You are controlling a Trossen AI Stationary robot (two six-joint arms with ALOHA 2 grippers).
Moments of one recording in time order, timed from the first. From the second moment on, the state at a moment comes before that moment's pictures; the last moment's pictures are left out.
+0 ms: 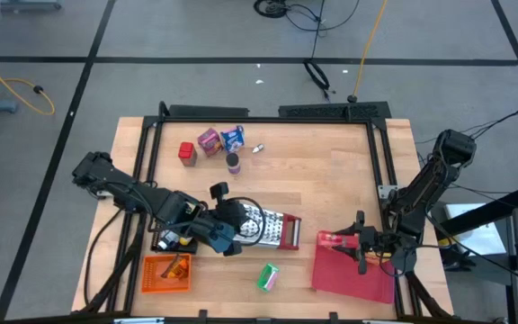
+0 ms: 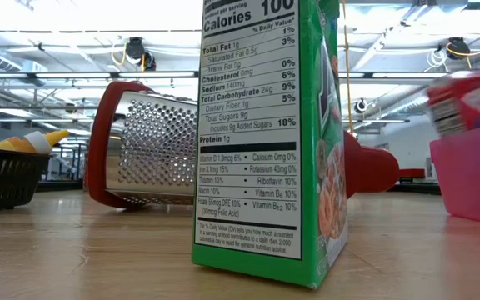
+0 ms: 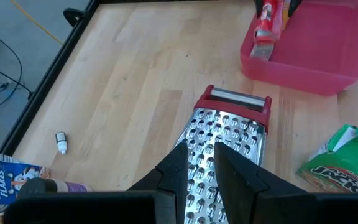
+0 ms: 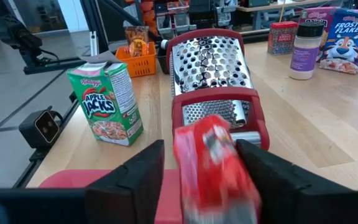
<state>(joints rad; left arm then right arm) -0.45 1.63 1.59 -0.87 -0.58 -0.41 1.13 1.16 0.31 0.41 1.12 0.65</state>
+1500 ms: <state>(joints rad) -0.71 1.97 1.59 -0.52 -0.34 -0.61 0.86 1.39 0.51 0.77 0.57 0.22</state>
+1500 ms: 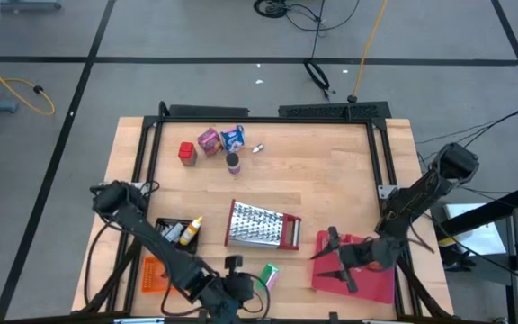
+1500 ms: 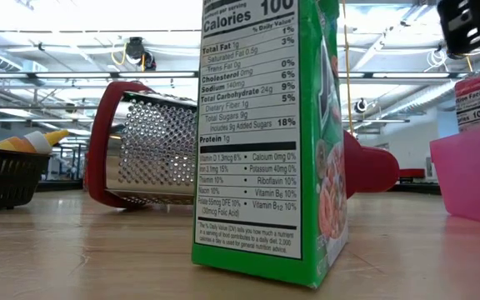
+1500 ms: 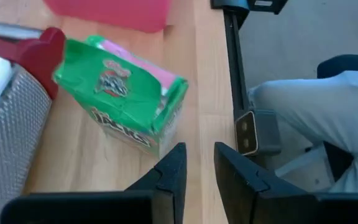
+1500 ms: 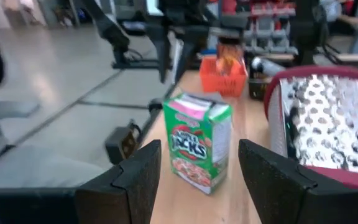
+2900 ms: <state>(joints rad) -0.67 2.02 1.59 -0.52 -0.47 -0.62 0.63 1.78 0.81 0.73 0.36 0.17</state>
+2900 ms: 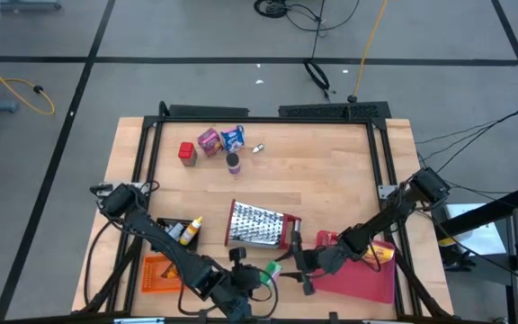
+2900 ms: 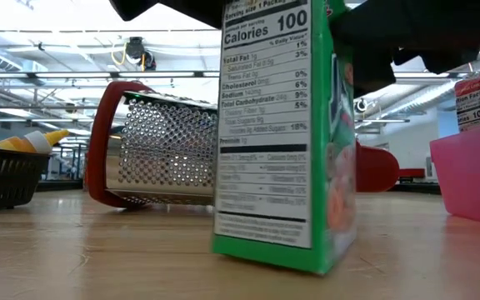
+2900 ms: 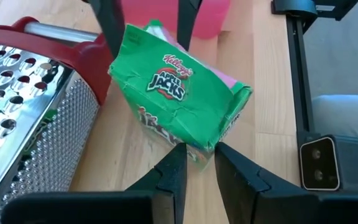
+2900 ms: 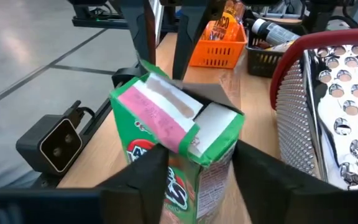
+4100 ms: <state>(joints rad) -0.68 2.02 1.59 -0.56 -0.49 -0.63 0.99 1.36 0.81 0.24 0.90 0.32</state>
